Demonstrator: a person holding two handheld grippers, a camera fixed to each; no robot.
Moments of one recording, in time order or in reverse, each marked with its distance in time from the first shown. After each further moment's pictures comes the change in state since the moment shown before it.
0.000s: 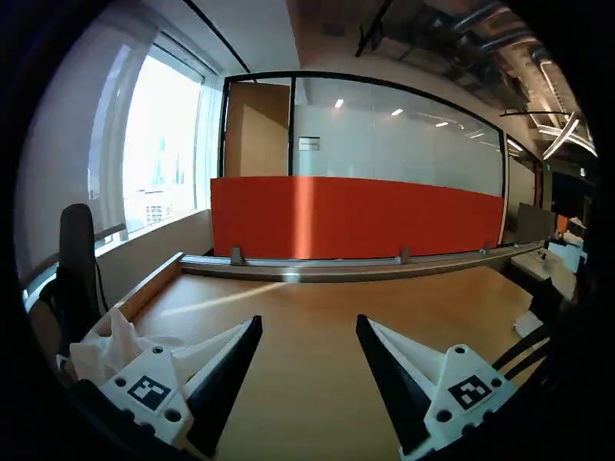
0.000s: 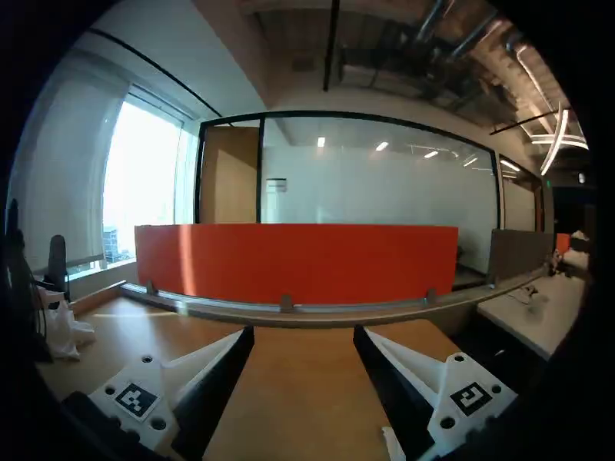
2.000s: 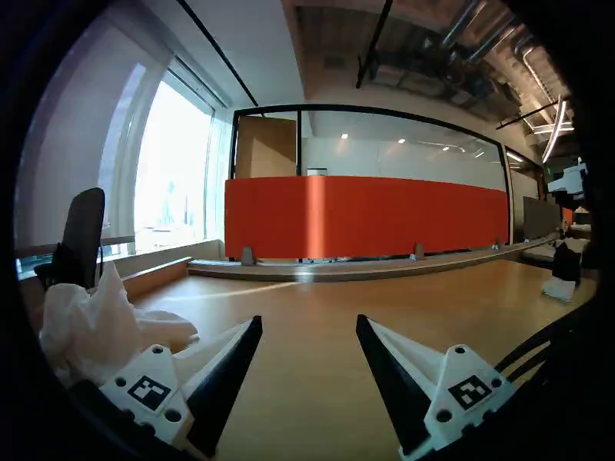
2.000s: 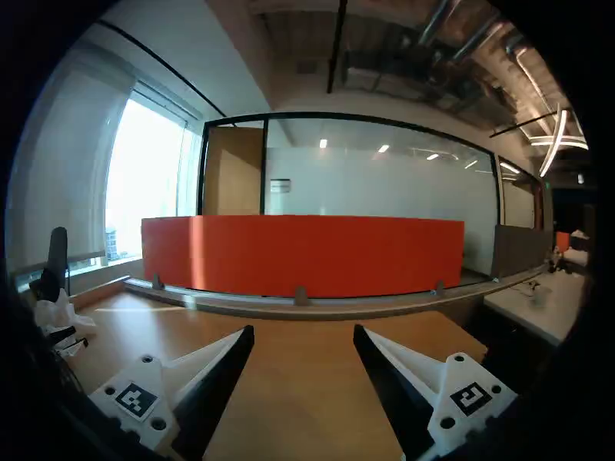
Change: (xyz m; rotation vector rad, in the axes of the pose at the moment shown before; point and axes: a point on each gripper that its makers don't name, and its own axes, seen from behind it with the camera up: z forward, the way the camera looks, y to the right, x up) left arm -0.130 -0.026 0.018 0.047 0.208 0.028; right arm -0.045 -0.052 -0.006 0.002 0.021 -0.012
